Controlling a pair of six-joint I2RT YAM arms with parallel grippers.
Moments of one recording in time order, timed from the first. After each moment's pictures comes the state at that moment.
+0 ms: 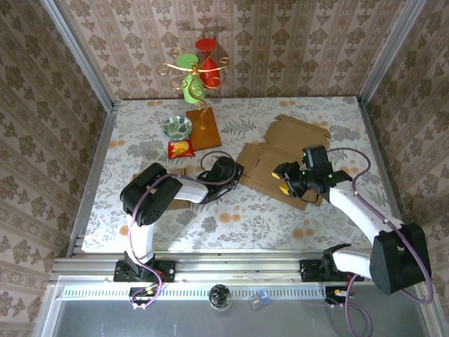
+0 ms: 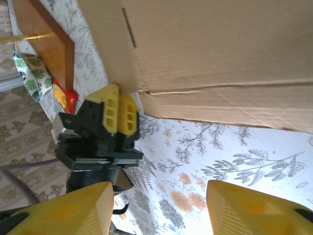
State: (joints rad) left arm -0.82 1.96 0.89 0.51 -0.10 -1.61; right arm 0.24 1.19 0.70 -0.40 -0.42 1.22
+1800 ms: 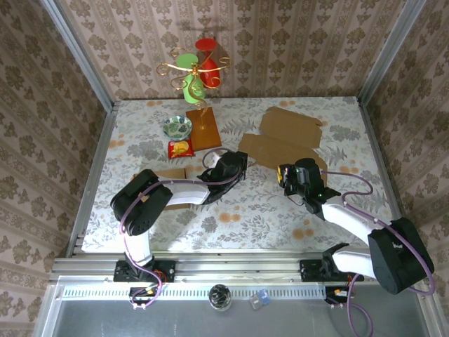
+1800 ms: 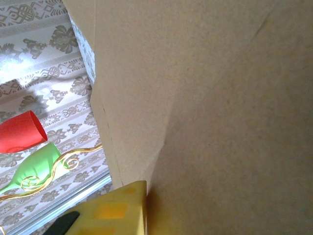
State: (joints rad) left arm -0.90 1.84 0.94 0.52 -0.31 -1.84; right arm 0.35 1.21 0.49 0.15 -0.01 1.81
